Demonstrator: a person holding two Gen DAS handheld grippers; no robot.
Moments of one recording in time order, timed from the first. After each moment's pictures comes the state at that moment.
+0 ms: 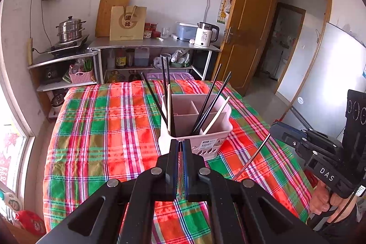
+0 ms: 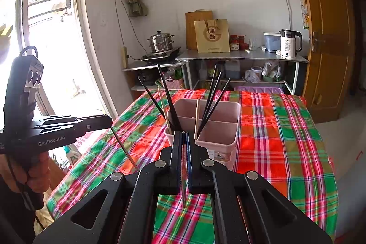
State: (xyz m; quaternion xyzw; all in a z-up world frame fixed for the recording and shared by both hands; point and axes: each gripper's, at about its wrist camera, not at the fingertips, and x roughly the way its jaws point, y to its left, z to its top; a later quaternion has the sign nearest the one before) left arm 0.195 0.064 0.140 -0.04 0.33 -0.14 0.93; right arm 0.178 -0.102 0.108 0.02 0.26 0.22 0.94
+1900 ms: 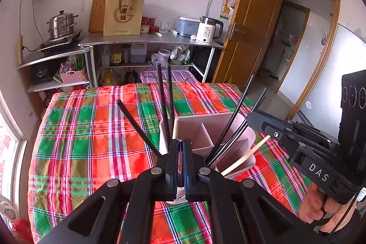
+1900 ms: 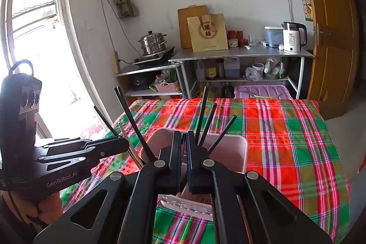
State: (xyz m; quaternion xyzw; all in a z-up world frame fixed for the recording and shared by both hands) left arm 0.304 0.048 0.106 -0.05 0.35 -0.15 0.92; right arm 0.283 -0.087 0.088 0.05 0.28 0.22 0.93
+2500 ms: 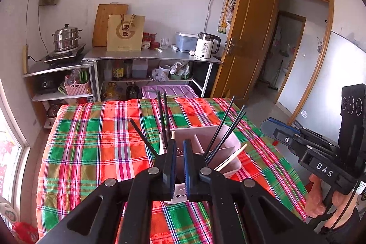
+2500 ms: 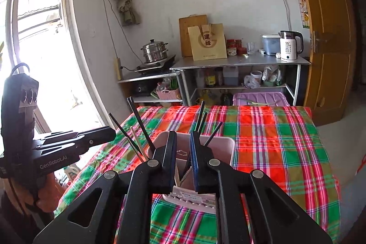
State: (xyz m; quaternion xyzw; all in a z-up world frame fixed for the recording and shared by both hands) left arm 0.259 0.057 0.145 -0.05 0.30 -0.14 0.94; right arm 0.241 -0.112 0.120 0.05 0.25 0.22 0.94
